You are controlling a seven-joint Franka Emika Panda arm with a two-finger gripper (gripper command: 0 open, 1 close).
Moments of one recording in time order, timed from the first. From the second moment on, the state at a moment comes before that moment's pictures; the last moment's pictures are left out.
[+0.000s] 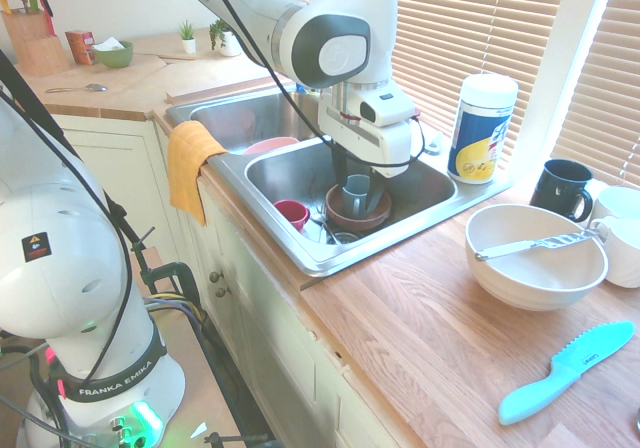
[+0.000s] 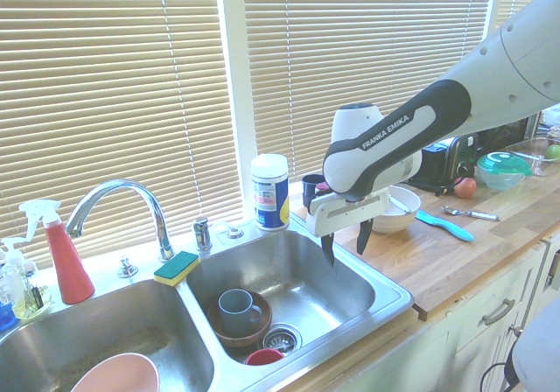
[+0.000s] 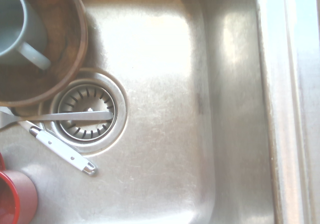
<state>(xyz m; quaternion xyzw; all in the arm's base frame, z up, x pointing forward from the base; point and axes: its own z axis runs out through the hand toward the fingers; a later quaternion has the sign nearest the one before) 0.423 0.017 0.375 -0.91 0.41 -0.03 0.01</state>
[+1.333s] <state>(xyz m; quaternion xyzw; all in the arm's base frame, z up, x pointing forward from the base) 0.462 -0.212 0.437 -0.85 0.52 -0.04 0.01</state>
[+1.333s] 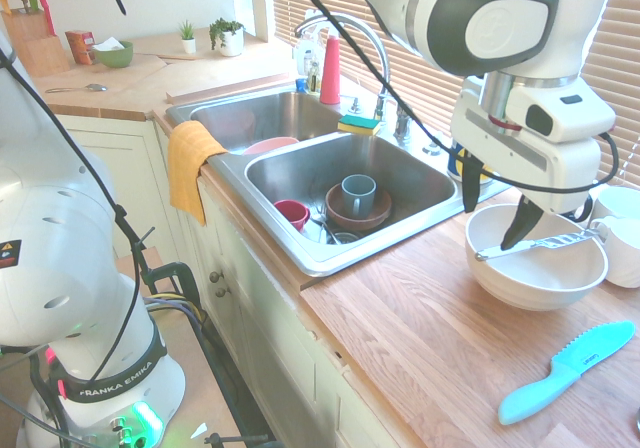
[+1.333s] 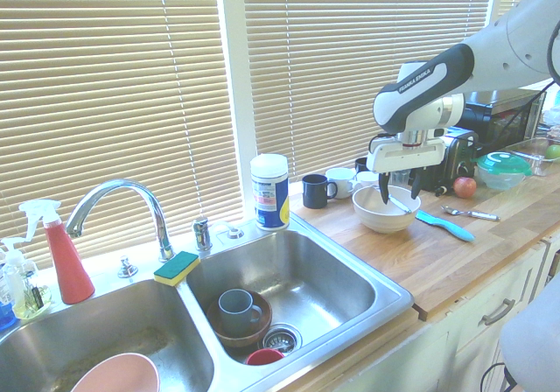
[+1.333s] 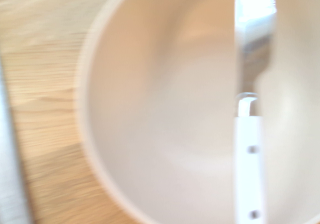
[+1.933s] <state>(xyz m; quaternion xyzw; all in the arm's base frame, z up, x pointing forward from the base) 0.481 -0.236 0.383 -0.86 0.51 -0.05 0.02</state>
